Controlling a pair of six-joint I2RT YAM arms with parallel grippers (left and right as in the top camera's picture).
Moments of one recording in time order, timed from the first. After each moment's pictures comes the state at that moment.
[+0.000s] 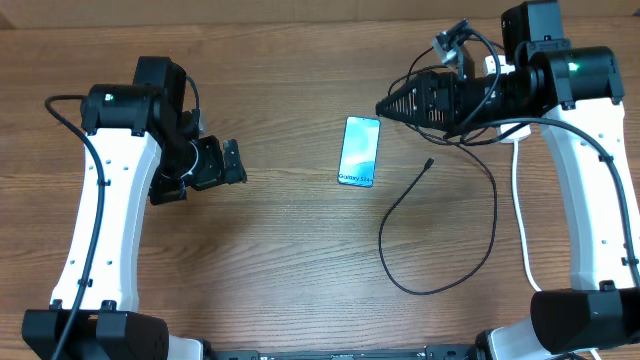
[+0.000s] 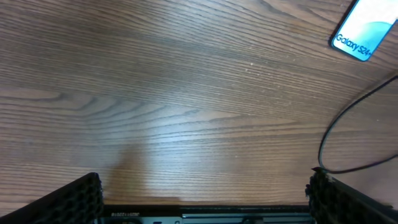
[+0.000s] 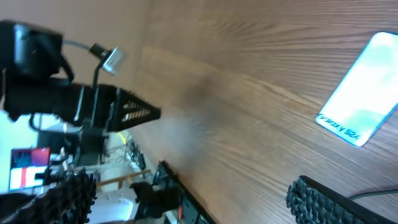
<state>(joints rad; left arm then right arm) -0.05 1.62 1.62 -1.53 0.18 -0.29 0.09 1.70 1.87 -1.35 -0.93 0.04</state>
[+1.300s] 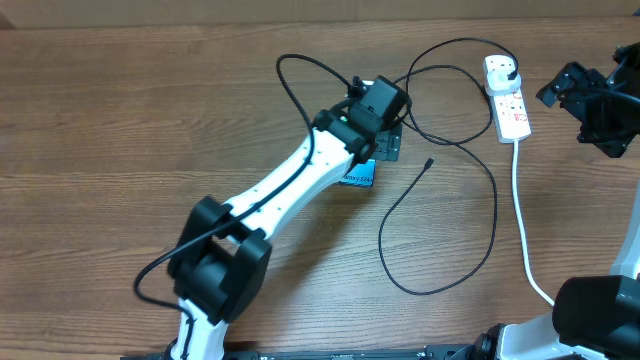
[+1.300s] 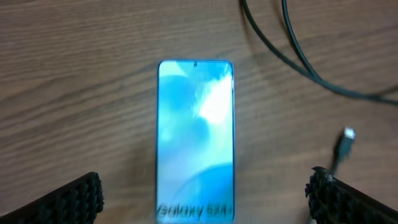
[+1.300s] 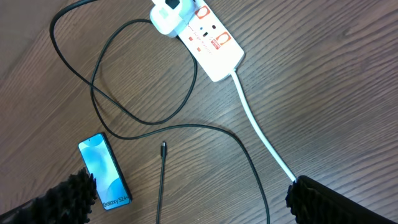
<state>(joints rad) -0.70 2.05 1.69 -0.70 -0.22 -0.51 -0.35 1.70 1.87 -1.34 -0.18 0.33</state>
